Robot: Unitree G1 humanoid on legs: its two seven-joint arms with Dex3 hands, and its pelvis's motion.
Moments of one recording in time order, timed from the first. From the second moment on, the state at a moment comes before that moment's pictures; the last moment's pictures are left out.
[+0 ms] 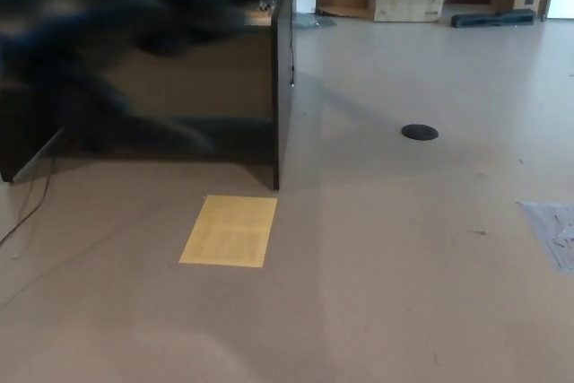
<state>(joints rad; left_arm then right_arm) -1.03 0.89 0.11 -0.15 -0.22 0.48 -0.93 -0.30 -0.30 0.09 1.00 -0.29 -0.54 -0.15</state>
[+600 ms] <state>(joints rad) -0.29 0.74 0.43 0.00 -0.25 0.29 -0.91 -0.30 -0.29 0.10 1.01 -0.29 -0.54 -0.16</state>
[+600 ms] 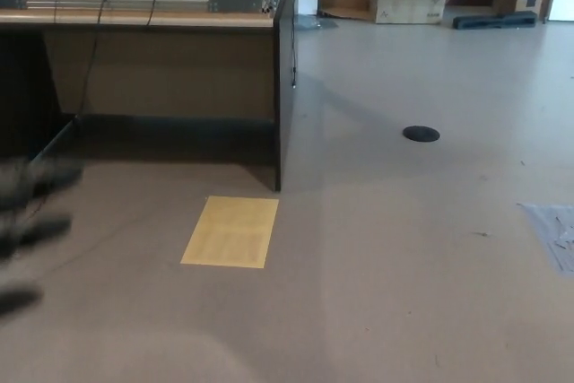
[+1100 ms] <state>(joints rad) 0.00 0.50 0.47 0.34 -0.20 0.06 -0.71 -0.30 -0.28 0.09 1.01 -0.29 -0.55 -0.16</state>
